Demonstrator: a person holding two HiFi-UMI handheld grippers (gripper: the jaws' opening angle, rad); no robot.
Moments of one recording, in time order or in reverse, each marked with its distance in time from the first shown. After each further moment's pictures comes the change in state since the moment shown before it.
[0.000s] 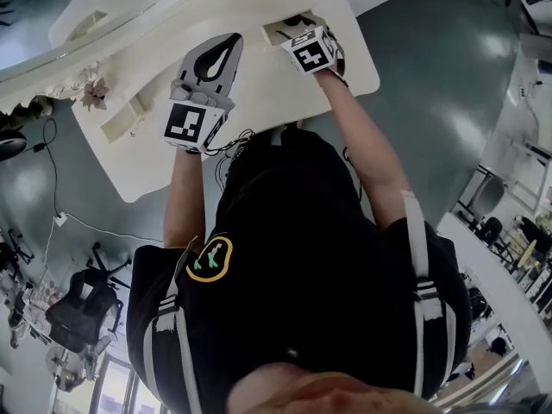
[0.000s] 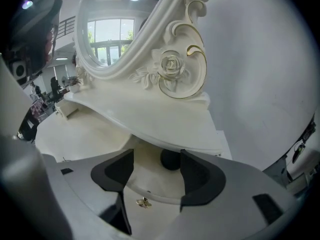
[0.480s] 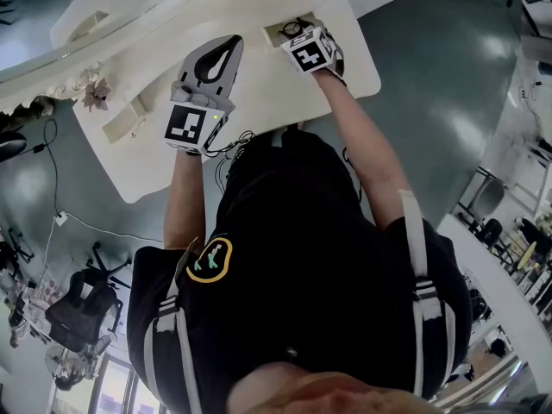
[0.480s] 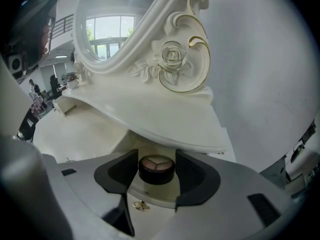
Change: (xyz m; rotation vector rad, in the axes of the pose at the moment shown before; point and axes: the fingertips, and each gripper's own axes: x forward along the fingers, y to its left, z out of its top) left arm -0.002 0.005 -0.002 0.000 0.012 0.013; right arm 0.014 0.001 -0.007 -0.006 0.030 0.002
